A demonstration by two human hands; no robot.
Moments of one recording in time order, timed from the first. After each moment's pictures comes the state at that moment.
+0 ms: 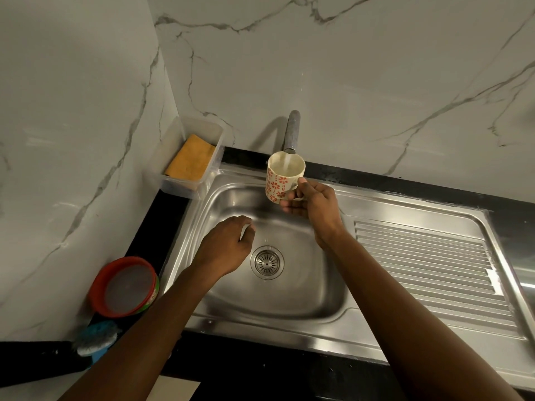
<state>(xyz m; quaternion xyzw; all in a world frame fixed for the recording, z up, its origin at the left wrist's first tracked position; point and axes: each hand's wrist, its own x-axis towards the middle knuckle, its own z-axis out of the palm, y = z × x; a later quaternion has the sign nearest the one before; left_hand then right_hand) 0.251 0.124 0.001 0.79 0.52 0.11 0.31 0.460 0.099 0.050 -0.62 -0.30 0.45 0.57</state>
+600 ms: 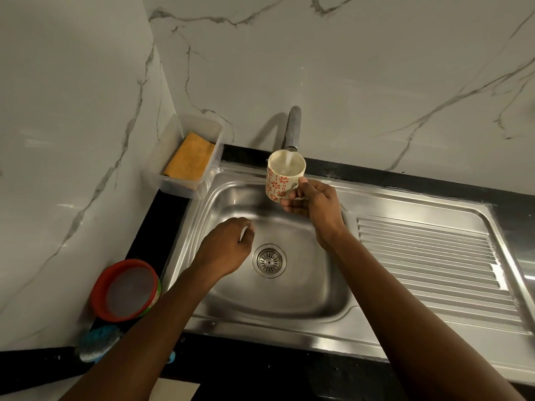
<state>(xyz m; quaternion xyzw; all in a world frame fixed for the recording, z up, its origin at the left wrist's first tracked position) 0.248 0.129 -0.002 0.79 0.51 0.11 0.31 0.460 0.100 0.045 -0.62 -0.31 0.45 0.56</state>
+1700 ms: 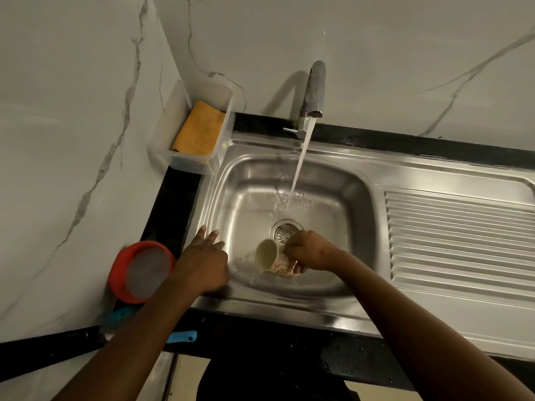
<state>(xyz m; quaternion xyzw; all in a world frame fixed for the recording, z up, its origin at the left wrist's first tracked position) 0.168 0.124 -0.062 0.86 0.38 -0.32 0.10 0.431 0.063 -0.070 -0.67 -0.53 0.52 0.05</state>
